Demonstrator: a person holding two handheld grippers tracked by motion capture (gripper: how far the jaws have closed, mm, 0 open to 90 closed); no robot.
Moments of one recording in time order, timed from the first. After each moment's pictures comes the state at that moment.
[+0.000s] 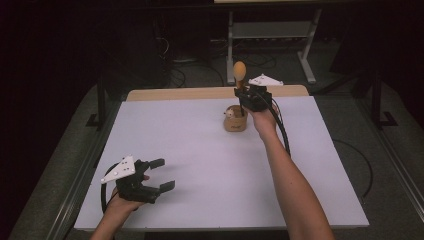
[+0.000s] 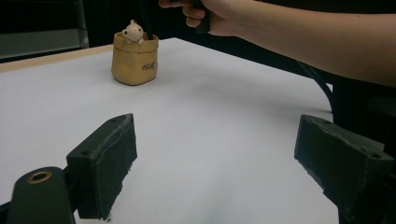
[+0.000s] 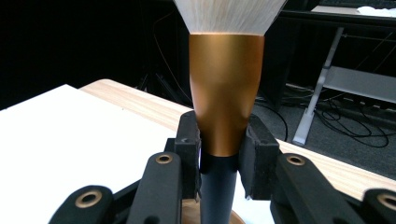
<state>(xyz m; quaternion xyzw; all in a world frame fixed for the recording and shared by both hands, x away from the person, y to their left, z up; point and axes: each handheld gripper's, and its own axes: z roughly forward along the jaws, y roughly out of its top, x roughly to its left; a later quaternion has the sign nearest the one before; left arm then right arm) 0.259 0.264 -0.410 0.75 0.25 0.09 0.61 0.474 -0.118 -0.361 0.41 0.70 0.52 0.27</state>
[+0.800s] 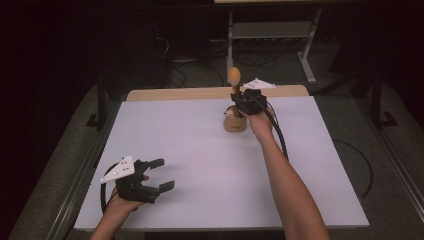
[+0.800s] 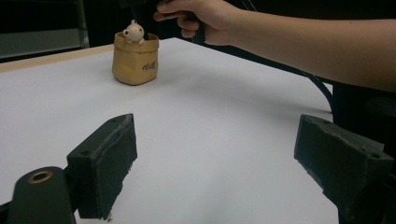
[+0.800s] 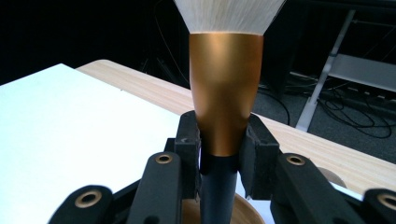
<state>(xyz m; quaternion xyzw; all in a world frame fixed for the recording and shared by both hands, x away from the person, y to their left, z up) 0.260 0.264 -0.409 0.75 0.25 0.09 0.61 0.481 -0.108 -0.379 0.41 0.72 0.49 0.26</state>
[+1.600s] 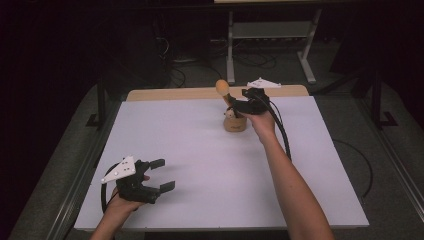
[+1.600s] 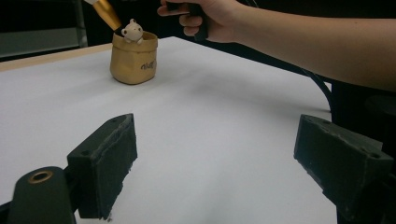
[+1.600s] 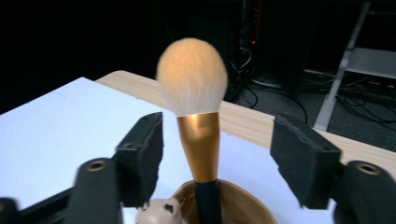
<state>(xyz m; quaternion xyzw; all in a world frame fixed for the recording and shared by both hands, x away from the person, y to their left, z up) 0.259 0.263 -0.409 0.75 0.25 0.09 0.61 0.475 -0.116 -0.372 0.42 0.71 0.52 0.22</state>
